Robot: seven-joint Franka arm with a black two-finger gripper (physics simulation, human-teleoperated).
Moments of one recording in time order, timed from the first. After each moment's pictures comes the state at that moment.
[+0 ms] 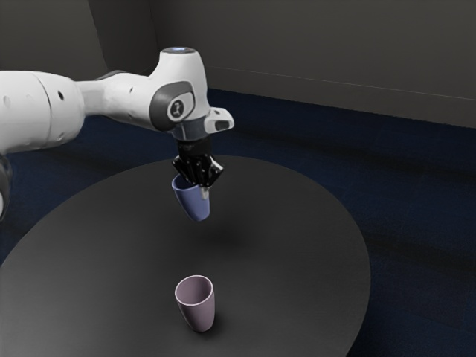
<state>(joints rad) -0.29 0.27 0.18 -1.72 -0.06 1.93 -0.10</state>
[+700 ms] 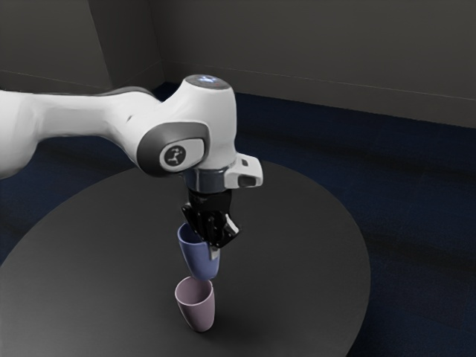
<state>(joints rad) -0.58 -0.04 0.13 -2.06 0.03 1.88 -0.27</state>
